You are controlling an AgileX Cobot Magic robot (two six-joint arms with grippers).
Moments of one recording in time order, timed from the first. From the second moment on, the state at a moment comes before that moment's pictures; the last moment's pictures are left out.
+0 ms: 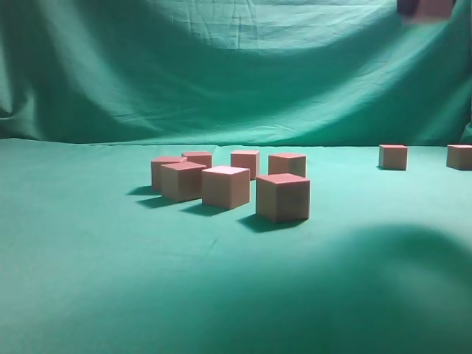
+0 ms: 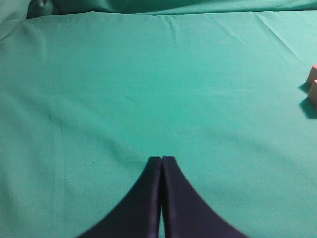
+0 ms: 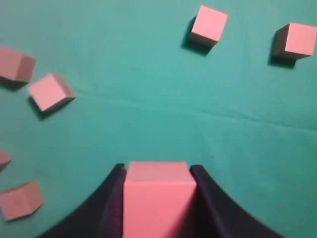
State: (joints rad) left arm -0.01 -0.01 0.02 0.02 0.35 0.01; right arm 0.33 1.65 -1.52 -0.05 1.20 0.15
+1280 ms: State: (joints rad) left arm -0.01 -0.01 0.02 0.02 0.35 0.01; right arm 1.02 1.49 -1.00 -0.15 0.88 0.21
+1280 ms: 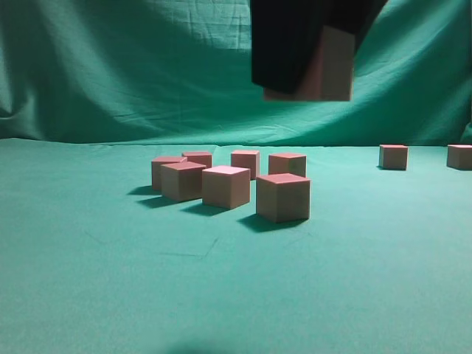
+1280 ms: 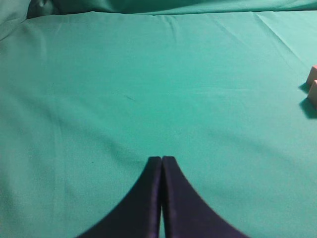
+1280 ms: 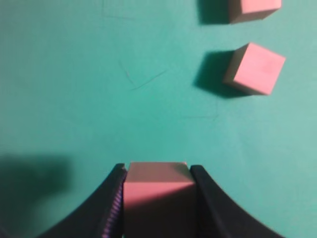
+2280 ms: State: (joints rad) left arm -0.01 -0.01 0.02 0.02 0.35 0.01; right arm 0.96 1.72 -1.00 -0.32 0.71 0.35
